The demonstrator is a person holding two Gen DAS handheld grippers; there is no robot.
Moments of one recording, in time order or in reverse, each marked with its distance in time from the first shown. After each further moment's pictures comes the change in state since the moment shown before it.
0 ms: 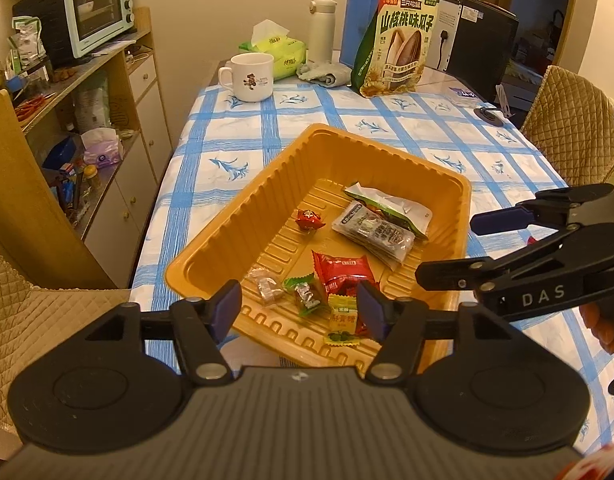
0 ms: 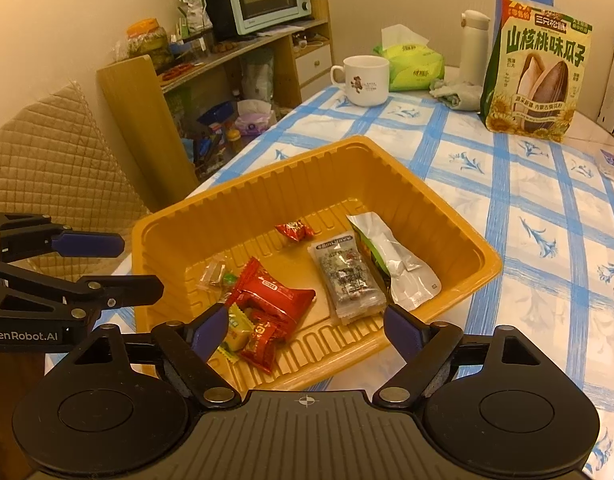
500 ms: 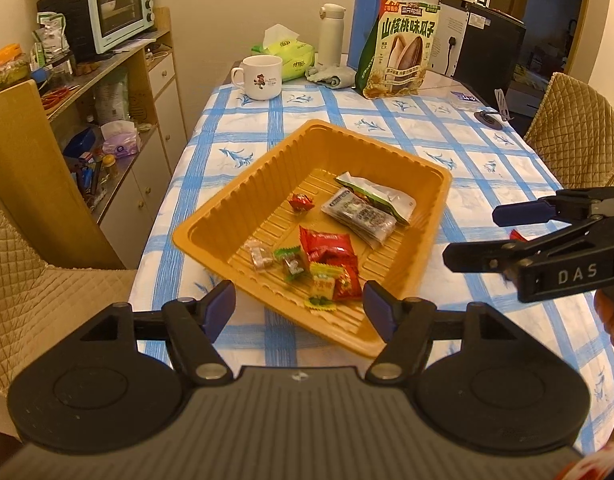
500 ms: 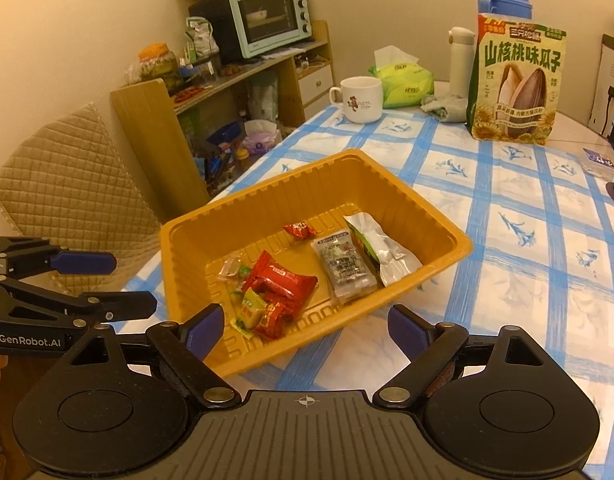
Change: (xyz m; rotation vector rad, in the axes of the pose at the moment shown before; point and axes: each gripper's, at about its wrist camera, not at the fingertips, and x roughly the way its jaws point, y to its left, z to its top) left arm -0.045 -0.029 -0.025 -0.042 -0.006 0.047; right arm -0.057 -0.005 -0.026 0.021 -0.062 0.034
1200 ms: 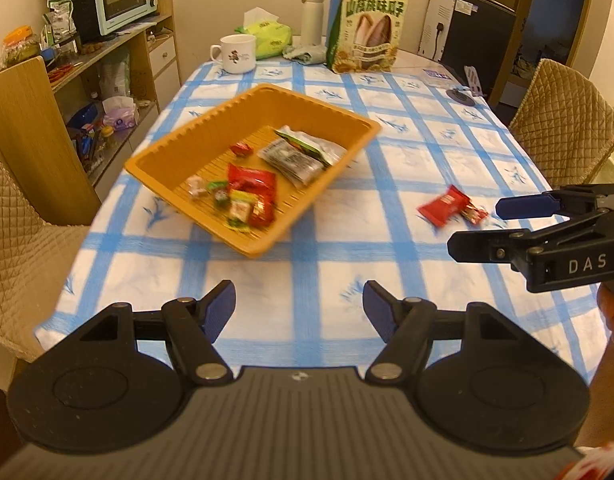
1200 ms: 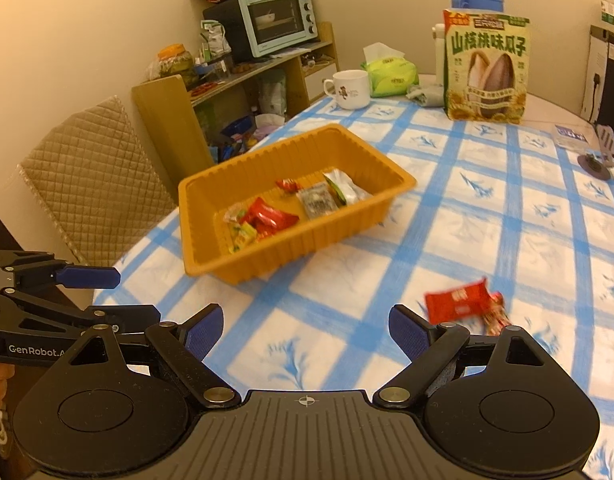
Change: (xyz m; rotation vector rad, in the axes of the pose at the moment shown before) left arm -0.045 -0.104 -0.060 -0.043 0.035 0.020; right arm -0.089 -0.042 -0.075 -0.012 0.010 0.042
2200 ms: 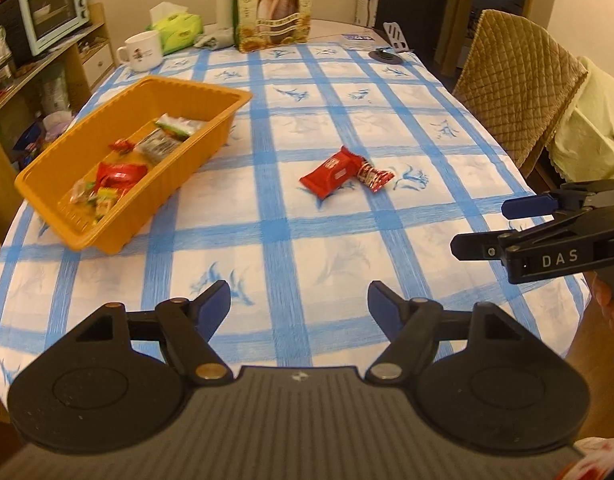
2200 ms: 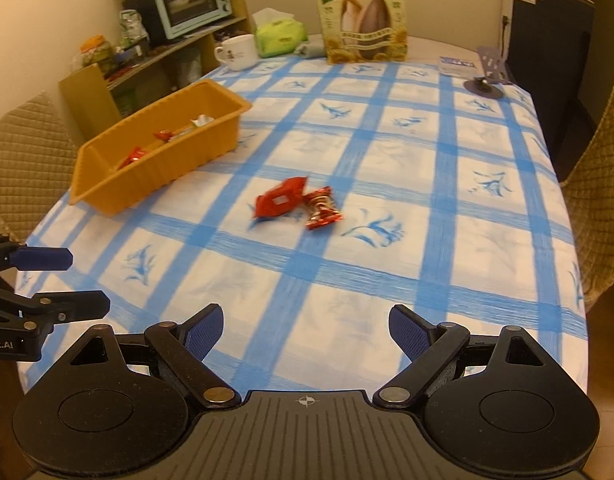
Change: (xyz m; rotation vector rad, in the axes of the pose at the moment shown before) left arm 0.040 -0.124 -0.012 0.136 0.034 -0.070; right arm -0.049 -0.116 -0.073 0.113 0.059 -0.174
